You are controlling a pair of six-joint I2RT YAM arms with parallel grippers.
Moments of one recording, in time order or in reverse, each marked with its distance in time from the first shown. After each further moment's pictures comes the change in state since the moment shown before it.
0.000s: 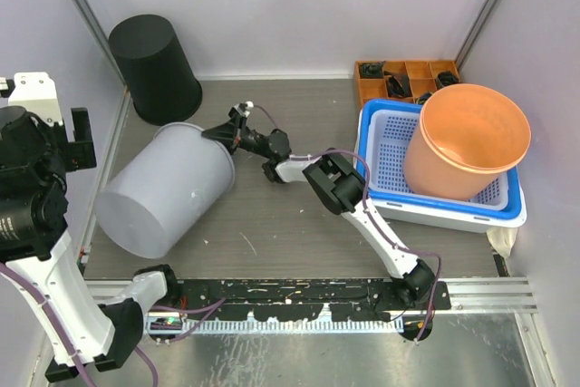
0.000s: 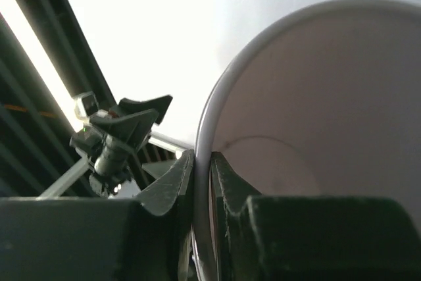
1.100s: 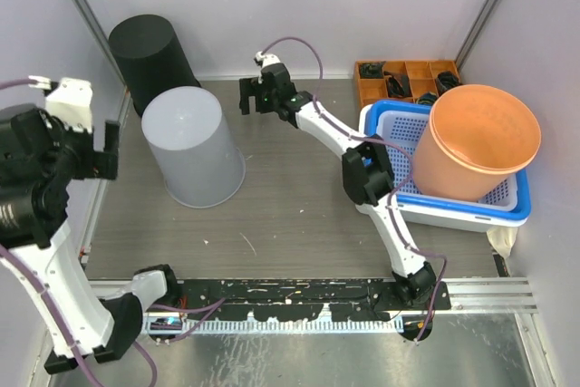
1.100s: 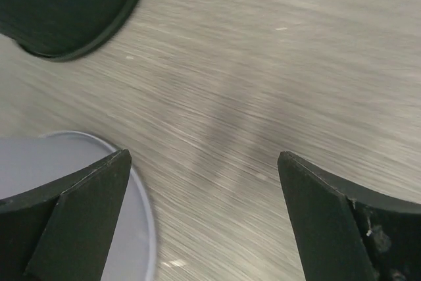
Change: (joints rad) left arm 0.002 0.034 0.000 -0.085 0.205 0.060; right arm -0.149 -0.137 0.465 -1.711 0.536 -1.675
